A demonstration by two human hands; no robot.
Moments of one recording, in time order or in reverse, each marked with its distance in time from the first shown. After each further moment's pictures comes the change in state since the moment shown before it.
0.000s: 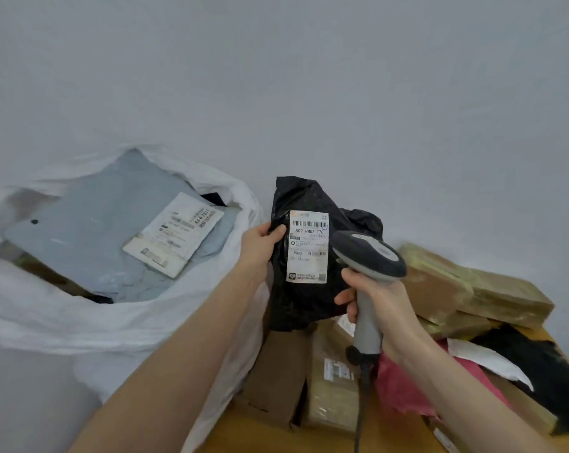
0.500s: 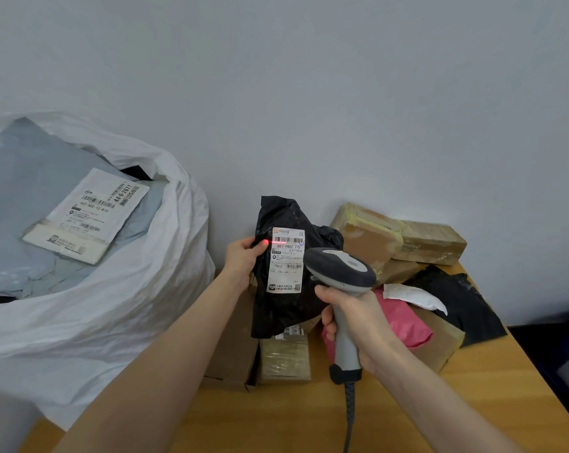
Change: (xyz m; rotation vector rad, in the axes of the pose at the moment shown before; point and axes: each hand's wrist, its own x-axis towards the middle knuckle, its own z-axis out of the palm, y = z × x) left_hand -0.011 -0.099 0.043 0.142 -0.080 -0.192; right_hand -0.041 0.040 -0.058 -0.039 0.158 0.204
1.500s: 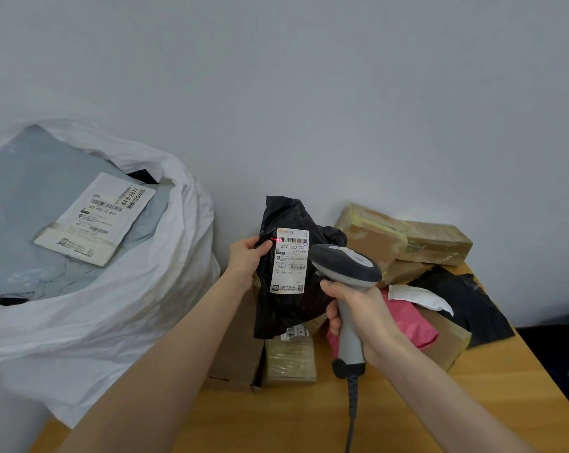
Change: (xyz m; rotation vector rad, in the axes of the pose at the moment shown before) left_hand -0.005 0.006 -0.001 0.005 -0.002 0.038; right_hand 0.003 -0.005 0.001 0.006 0.009 0.012
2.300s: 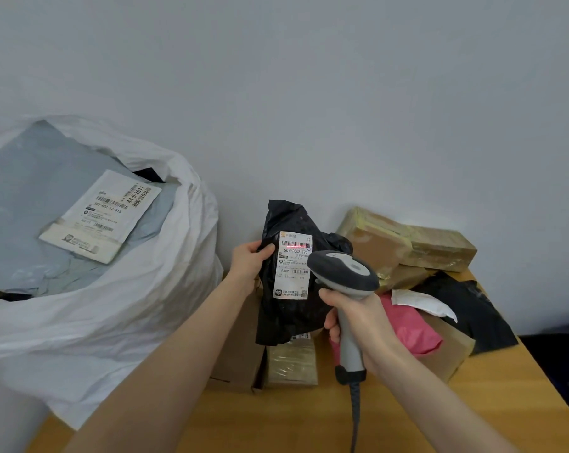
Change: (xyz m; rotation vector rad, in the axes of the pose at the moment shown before) left_hand -0.001 -0.004 -0.004 -0.042 -0.004 -0.027; right_hand -0.002 0.004 0.008 -0.068 0.016 -0.009
